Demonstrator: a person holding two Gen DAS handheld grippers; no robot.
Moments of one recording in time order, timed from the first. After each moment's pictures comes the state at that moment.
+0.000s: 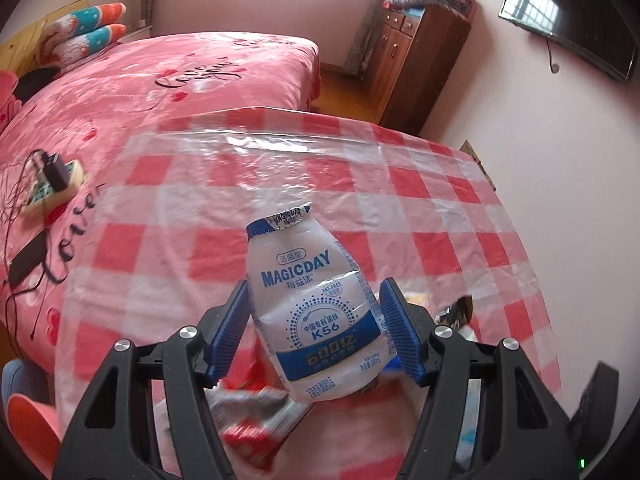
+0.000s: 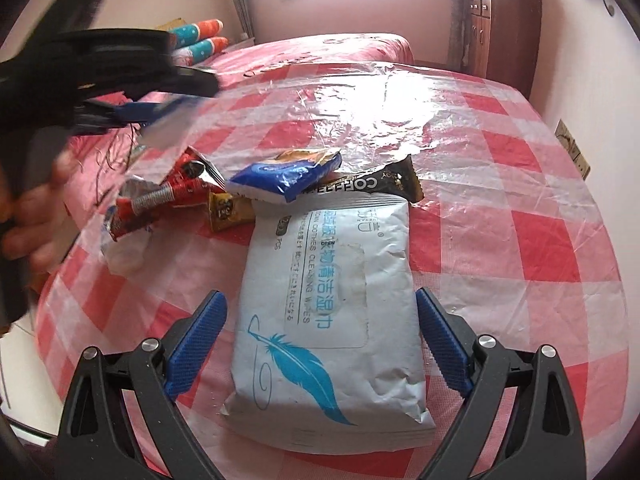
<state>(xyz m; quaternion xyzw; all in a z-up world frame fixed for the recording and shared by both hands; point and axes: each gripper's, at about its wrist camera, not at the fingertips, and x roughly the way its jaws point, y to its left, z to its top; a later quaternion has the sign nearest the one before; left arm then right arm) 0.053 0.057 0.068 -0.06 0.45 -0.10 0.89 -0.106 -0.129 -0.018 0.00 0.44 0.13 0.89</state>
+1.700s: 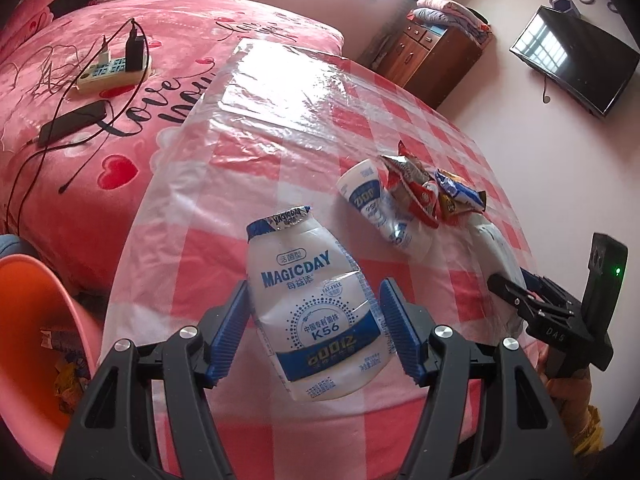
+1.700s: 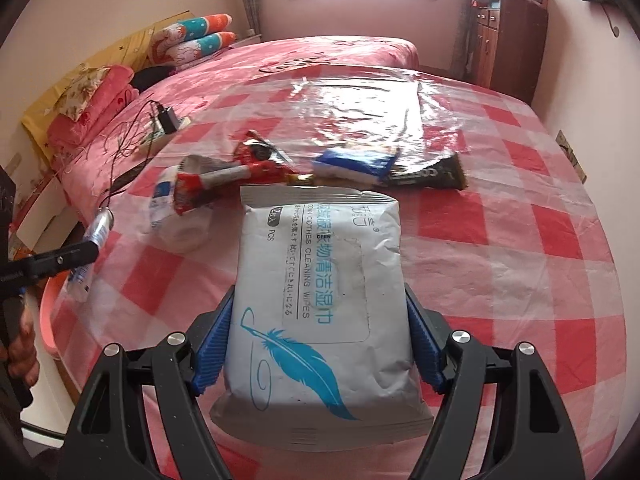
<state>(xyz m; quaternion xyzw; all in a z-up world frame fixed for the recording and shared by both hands) -0.101 0.215 0.006 -0.17 0.47 -0.12 0.86 -0.138 -0.076 0.000 -0.01 0.44 0.14 0.89</state>
